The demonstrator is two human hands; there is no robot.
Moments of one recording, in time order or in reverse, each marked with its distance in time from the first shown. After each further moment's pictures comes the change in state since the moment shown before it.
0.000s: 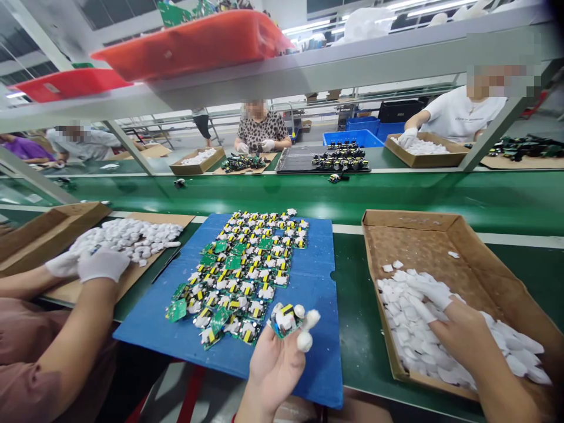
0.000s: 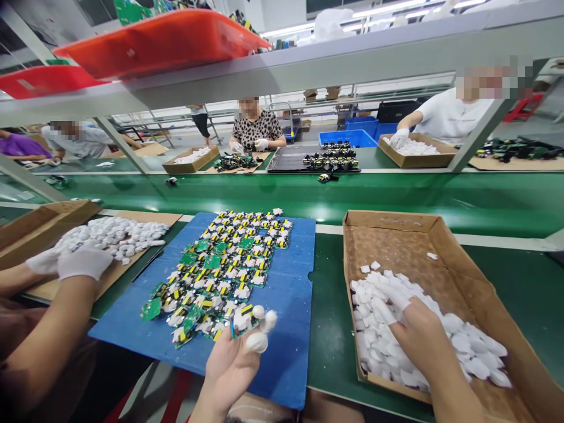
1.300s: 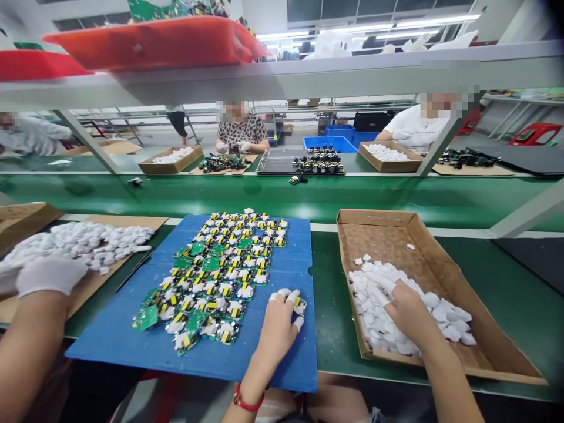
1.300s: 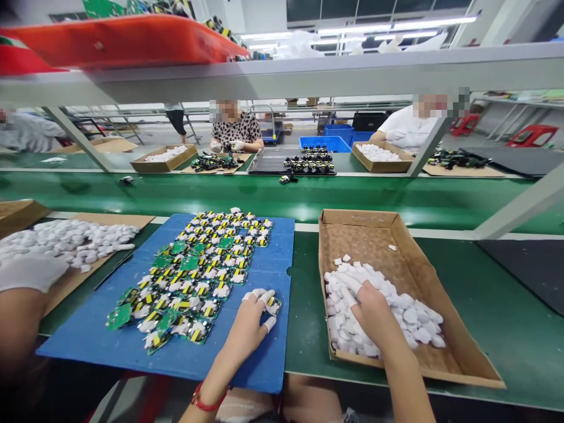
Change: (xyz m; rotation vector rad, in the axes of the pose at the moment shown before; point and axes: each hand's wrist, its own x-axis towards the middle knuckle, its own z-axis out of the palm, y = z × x) left_hand 0.057 -0.009 -0.046 2.213 0.323 0.495; right_hand 0.000 -0.007 0.000 0.083 -0.117 0.066
